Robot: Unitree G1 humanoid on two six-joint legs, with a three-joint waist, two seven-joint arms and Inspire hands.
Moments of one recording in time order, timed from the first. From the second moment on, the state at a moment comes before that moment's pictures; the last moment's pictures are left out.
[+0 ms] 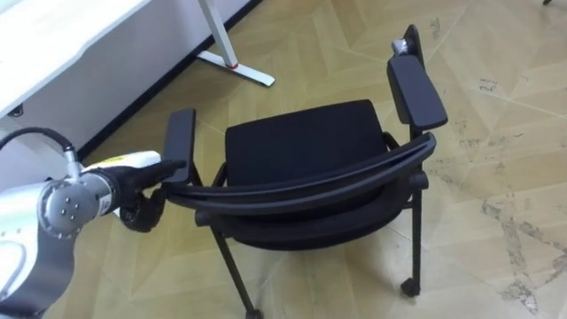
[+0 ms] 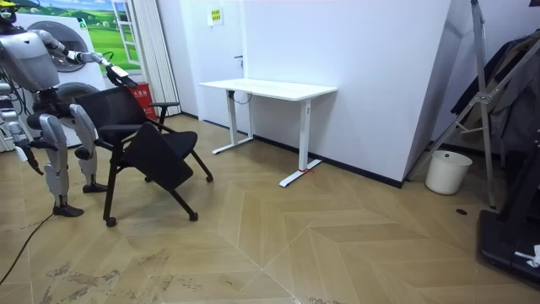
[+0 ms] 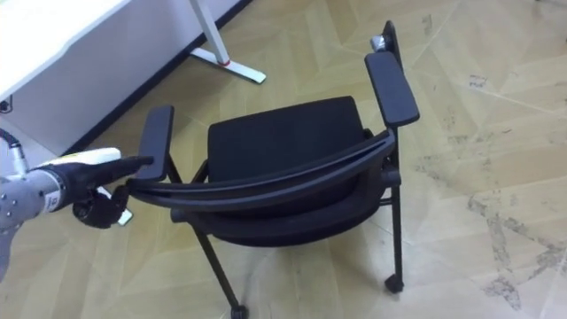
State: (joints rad) left arm -0.12 0.73 -0.21 -0.27 0.71 0.44 -0.93; right arm -0.01 -0.36 -0.14 1.36 0.33 0.09 0.04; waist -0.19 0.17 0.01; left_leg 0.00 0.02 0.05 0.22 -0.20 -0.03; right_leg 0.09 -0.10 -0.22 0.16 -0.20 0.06
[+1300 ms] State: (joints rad) left arm -0.24 0.77 -0.26 -0.38 0.62 0.39 -1.09; right arm 0.01 -0.35 -0.14 1.36 0.35 0.06 0.07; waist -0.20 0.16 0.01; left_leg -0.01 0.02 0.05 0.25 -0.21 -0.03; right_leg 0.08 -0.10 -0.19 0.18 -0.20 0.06
